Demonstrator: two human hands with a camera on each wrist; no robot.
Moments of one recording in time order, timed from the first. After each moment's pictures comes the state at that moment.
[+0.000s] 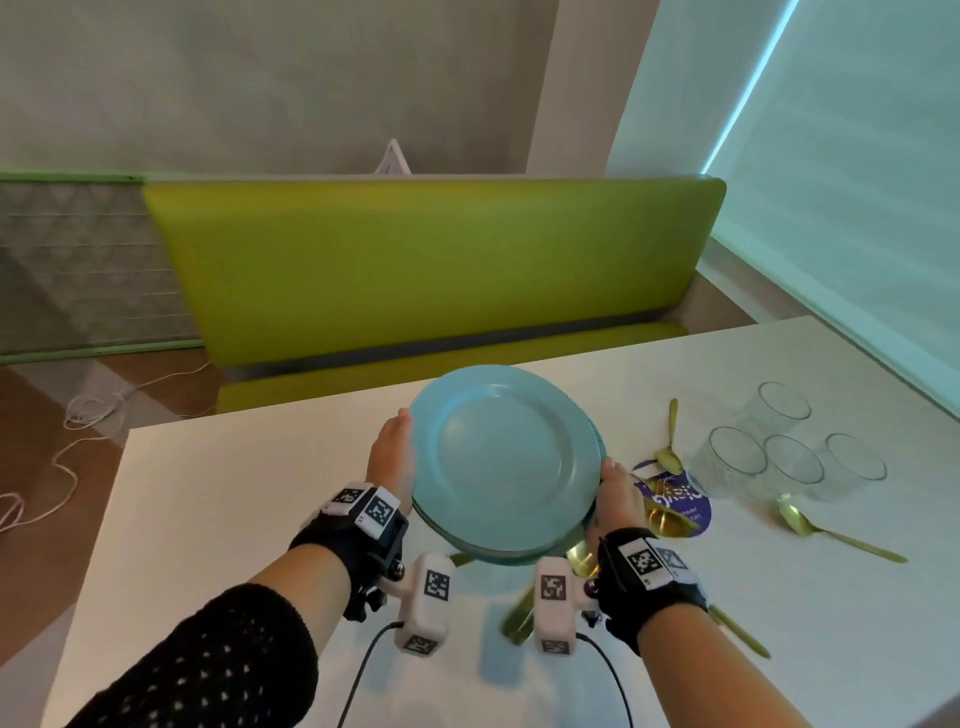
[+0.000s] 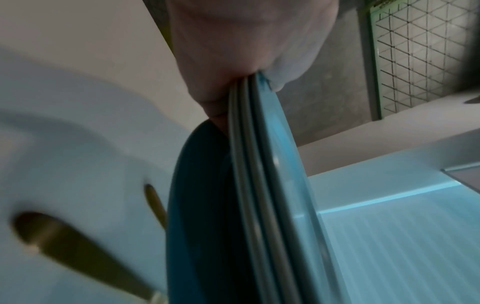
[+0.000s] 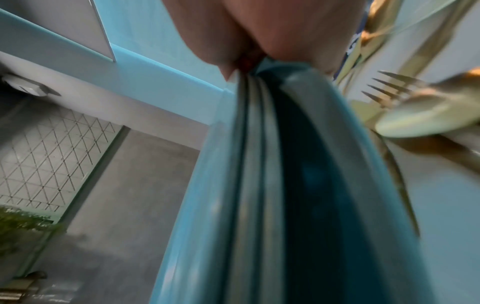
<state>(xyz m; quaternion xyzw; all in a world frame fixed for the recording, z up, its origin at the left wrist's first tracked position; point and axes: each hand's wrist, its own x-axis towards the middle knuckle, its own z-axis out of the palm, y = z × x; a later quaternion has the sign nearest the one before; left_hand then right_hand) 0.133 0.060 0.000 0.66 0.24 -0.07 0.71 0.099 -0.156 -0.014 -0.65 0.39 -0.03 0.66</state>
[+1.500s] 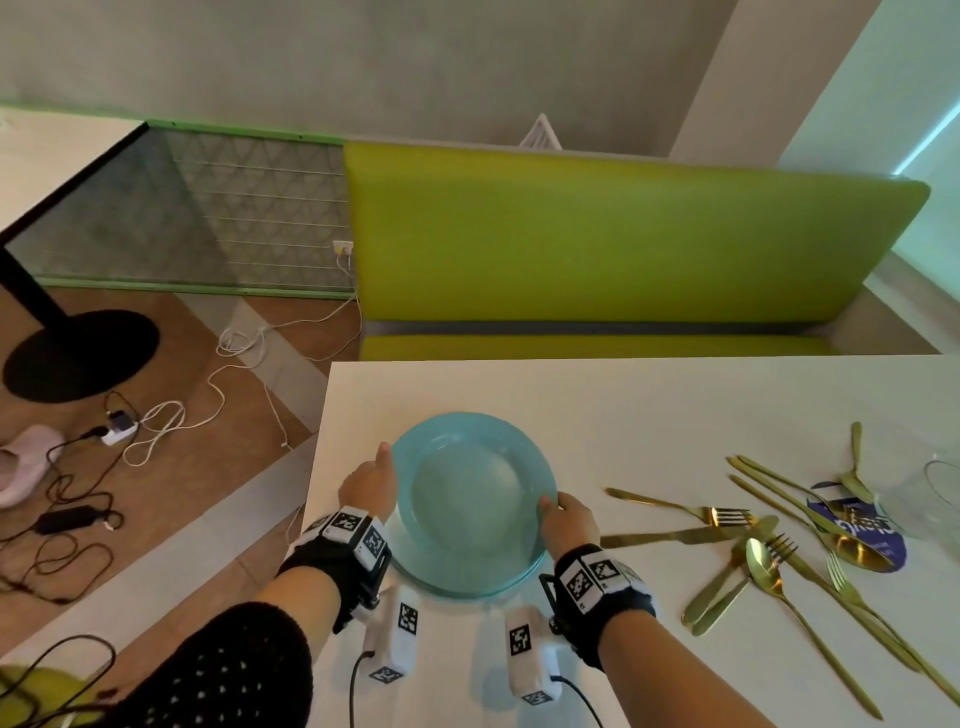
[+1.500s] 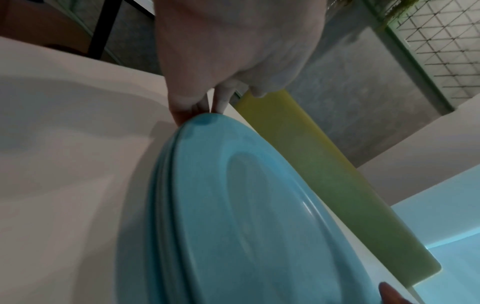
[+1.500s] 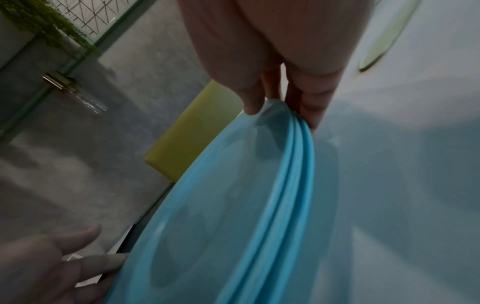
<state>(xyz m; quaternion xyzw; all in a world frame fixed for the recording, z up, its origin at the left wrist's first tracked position) 0.062 0.288 -0.062 0.82 0.37 -0.16 0.42 0.068 0.075 -0.081 -0.87 0.23 0.18 0.40</state>
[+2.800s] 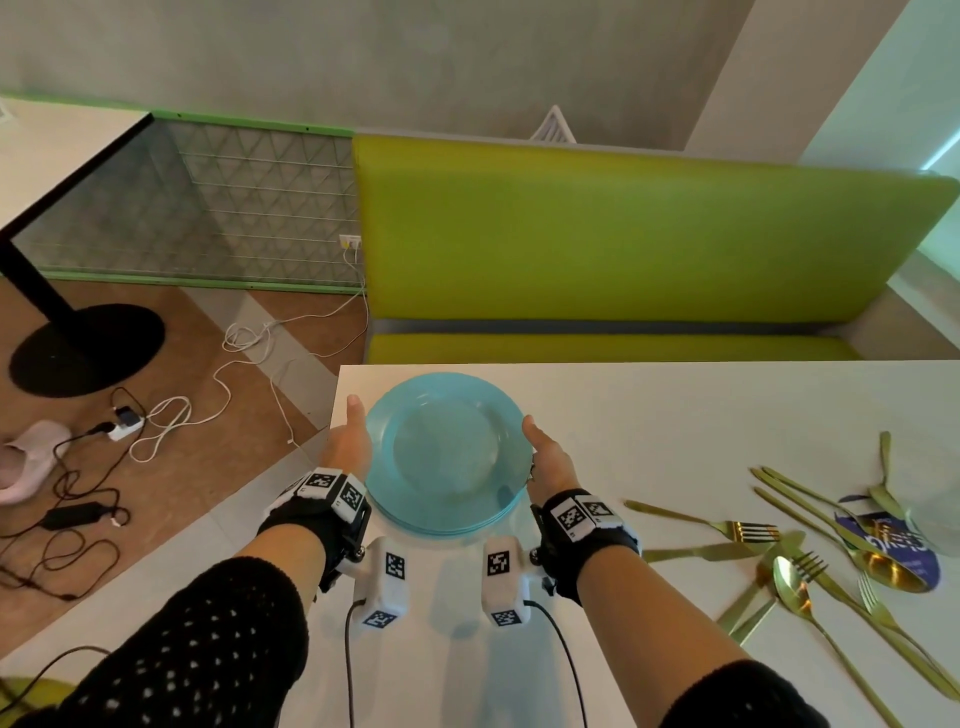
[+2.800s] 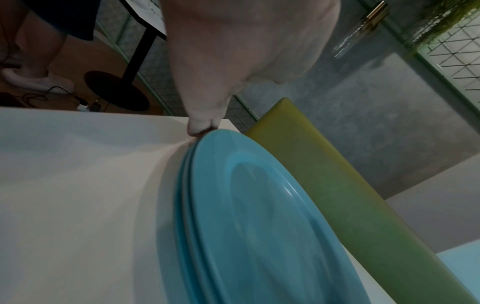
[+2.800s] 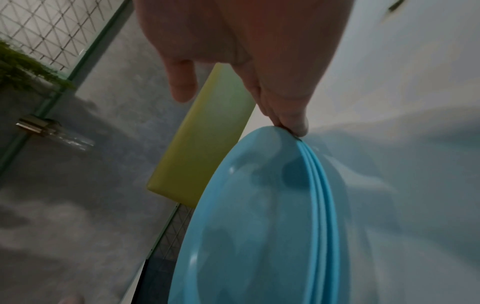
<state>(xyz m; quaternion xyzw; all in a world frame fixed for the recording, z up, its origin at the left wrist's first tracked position) 0.101 0.333 -0.047 0.67 0.43 -0.06 0.60 0.135 0.126 -0.066 -0.63 0.29 0.22 0.69</state>
